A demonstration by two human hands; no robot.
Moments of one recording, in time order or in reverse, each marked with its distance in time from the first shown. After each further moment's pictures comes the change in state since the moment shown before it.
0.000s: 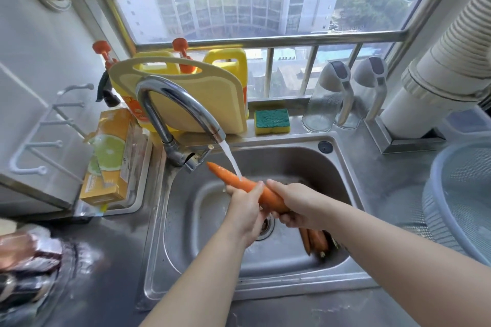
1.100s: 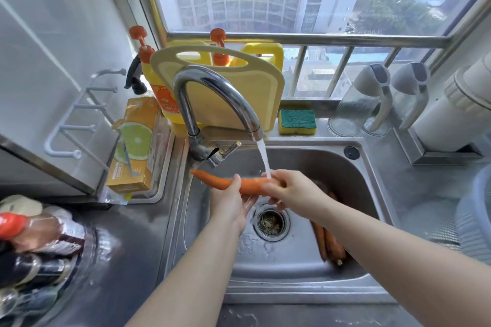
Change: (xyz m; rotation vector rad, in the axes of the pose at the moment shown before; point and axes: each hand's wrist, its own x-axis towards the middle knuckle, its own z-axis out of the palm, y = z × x) left_hand 0.010 0.046 -0.048 -0.097 0.302 -0.058; right_hand 0.029 -0.021 0.036 -0.393 0.136 -0.439
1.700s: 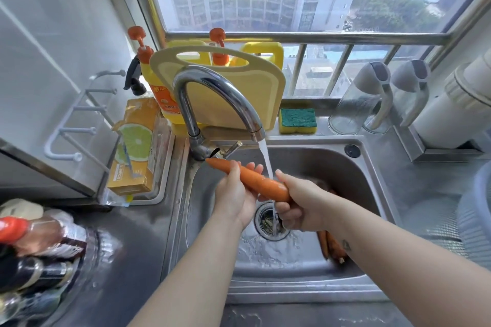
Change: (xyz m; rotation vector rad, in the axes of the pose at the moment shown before) left_hand -0.007 0.010 0.014 -0.237 -0.167 -0.008; right_hand -0.002 0.000 -0.001 0.733 -0.257 0.610
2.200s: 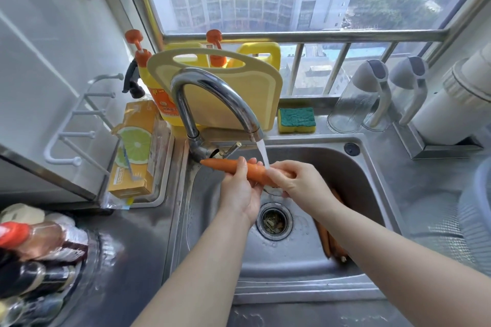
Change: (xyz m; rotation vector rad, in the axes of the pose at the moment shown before) left_hand 0.002 -0.004 0.009 -0.024 -0.020 0.043; right_hand 0.000 0.001 0.000 -0.519 0.428 -0.778
